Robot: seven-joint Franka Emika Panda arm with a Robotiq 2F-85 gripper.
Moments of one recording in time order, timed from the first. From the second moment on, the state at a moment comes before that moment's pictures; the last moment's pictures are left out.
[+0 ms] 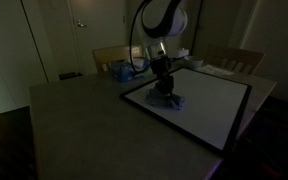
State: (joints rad) arm 0.13 0.60 0.13 -1.94 -0.03 2.07 -0.11
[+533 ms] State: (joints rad) arm 0.15 0.60 0.14 -1.94 -0.03 2.13 -0.03
